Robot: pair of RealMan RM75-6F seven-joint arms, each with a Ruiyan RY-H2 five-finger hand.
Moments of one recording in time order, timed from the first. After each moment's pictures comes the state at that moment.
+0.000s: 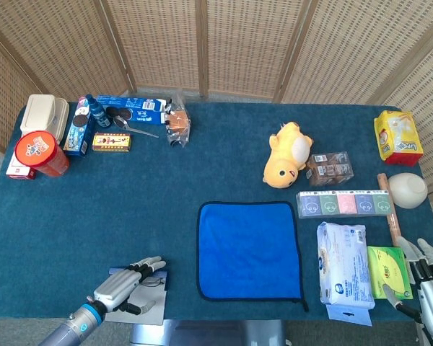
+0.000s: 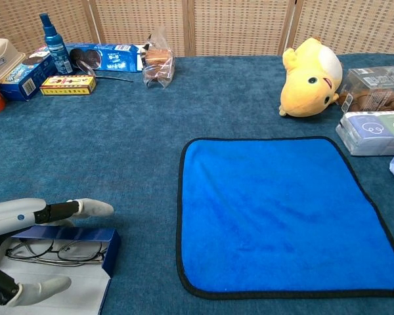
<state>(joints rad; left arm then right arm) -0.46 -1.31 0.20 -2.04 1.24 0.98 0.18 -0.12 -1.12 -0.02 -1.53 -1.74 1.75 0.10</state>
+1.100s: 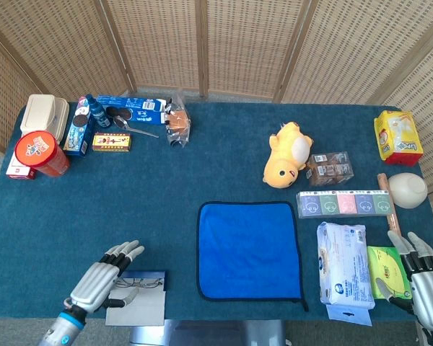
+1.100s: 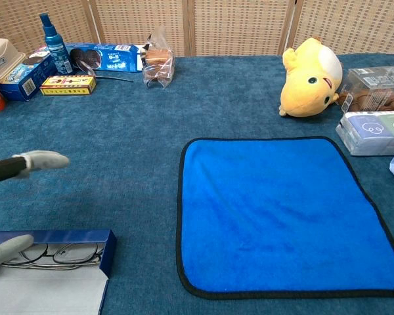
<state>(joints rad) -0.26 -1.32 0.25 -1.99 1.52 1.30 0.28 -0.07 -1.14 -0.01 -1.52 -1.73 1.70 0.10</state>
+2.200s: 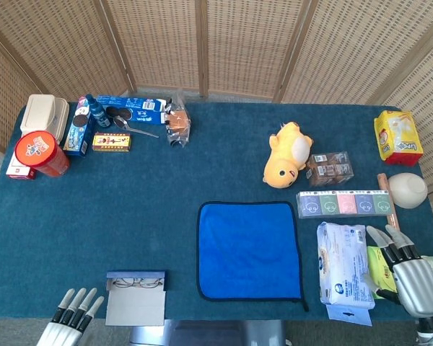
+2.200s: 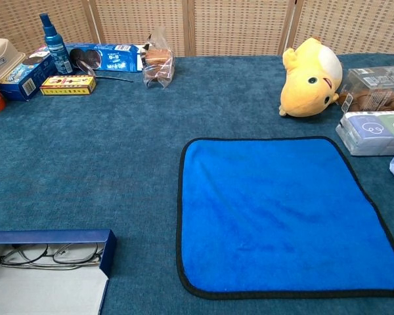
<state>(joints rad) 0.21 -1.53 0.37 -1.24 1.93 1.75 0.45 0.01 -1.15 -0.02 -1.44 -1.78 1.64 0.16</state>
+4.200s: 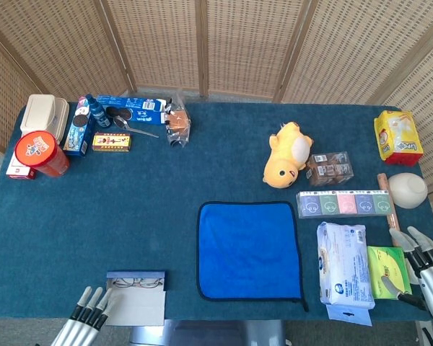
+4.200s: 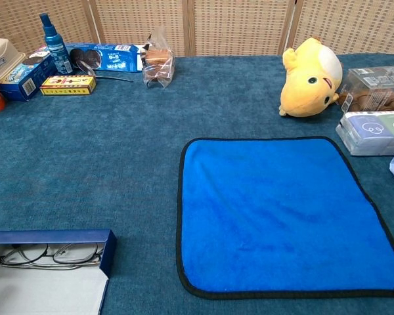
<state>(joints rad) 0.22 -1.73 0.28 -0.88 2.03 1.72 0.59 0.00 -1.16 -0.05 -1.24 -1.77 1.77 0.41</state>
